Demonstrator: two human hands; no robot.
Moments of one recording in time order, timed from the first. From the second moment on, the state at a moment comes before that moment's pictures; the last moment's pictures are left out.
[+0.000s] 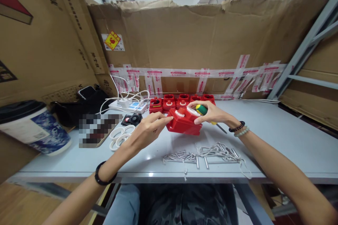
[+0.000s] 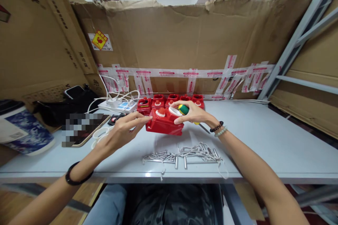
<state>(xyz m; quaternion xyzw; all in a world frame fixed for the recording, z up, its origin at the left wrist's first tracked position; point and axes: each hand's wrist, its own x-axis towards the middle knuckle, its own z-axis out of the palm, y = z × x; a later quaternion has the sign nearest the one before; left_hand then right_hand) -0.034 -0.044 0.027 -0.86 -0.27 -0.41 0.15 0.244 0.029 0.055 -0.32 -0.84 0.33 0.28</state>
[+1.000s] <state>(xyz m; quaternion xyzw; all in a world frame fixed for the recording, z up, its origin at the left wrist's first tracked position) -0.025 0.011 0.020 -0.76 -0.40 -0.45 -0.25 0.232 0.029 0.049 -0.31 -0.90 0.24 0.19</state>
